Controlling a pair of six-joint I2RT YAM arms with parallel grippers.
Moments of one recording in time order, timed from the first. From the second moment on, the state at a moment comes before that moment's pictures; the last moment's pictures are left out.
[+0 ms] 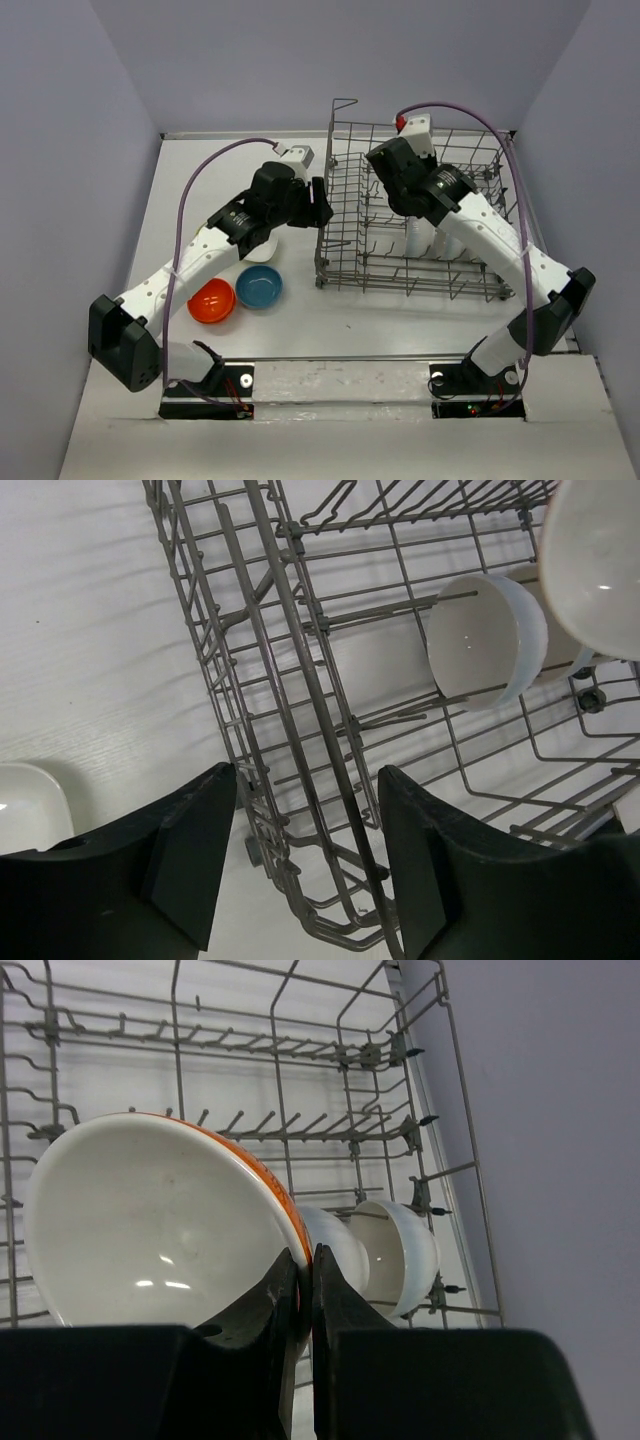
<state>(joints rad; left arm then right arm) -0.65 1.34 1.20 -0.39 0.03 -0.44 0.73 1.52 1.70 -1.00 1.03 0.31</state>
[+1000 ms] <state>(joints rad) -0.65 1.23 1.04 -0.27 0.10 -0.50 0.75 1.78 1.84 -1.23 1.10 0.34</state>
